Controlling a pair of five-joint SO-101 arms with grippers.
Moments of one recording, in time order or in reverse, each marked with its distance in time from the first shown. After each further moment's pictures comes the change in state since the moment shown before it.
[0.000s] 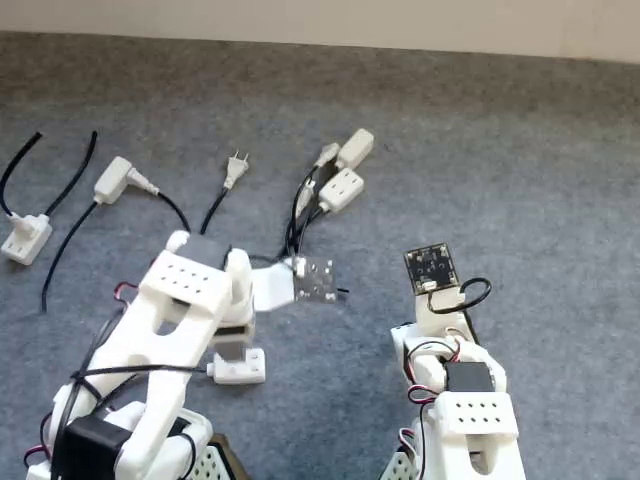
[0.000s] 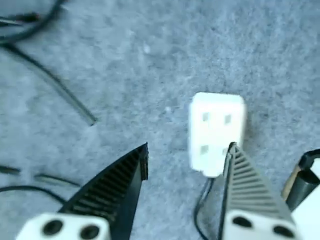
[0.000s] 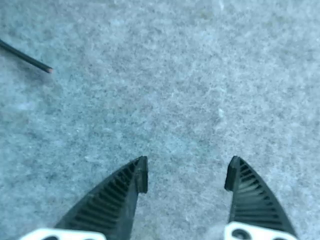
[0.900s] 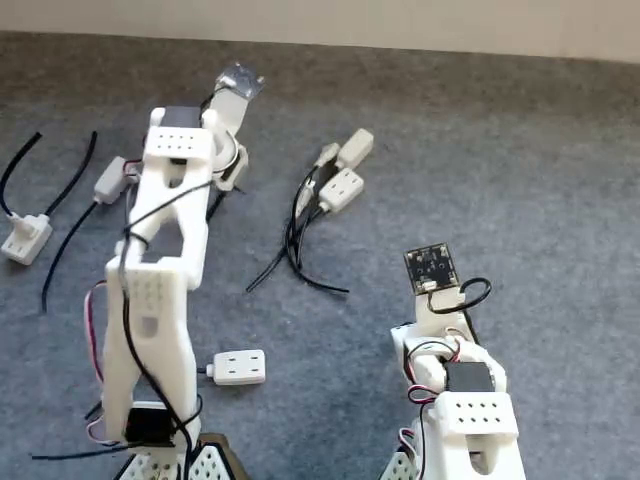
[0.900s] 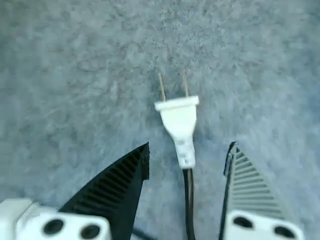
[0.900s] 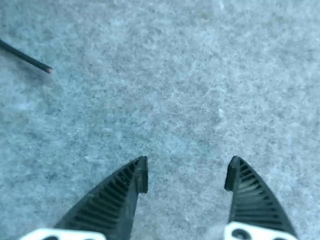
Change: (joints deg) left arm -17.1 78.9 -93.5 -1.1 39.7; right arm 0.0 0.0 0.0 0.0 0.0
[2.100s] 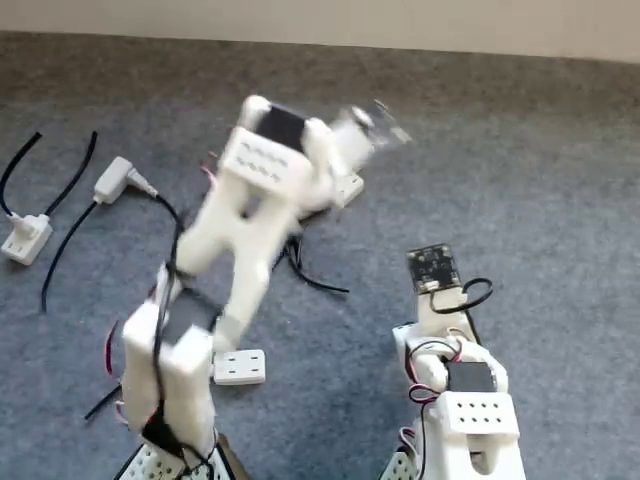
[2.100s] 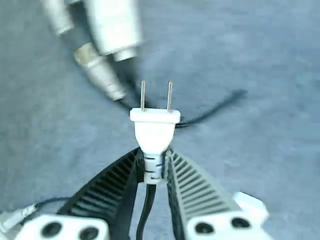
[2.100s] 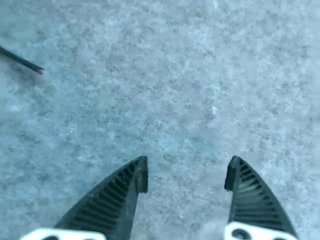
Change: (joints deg) left arm 27.9 -38.3 23.6 24.2 -8.2; right arm 2.3 0.0 0.0 0.3 0.0
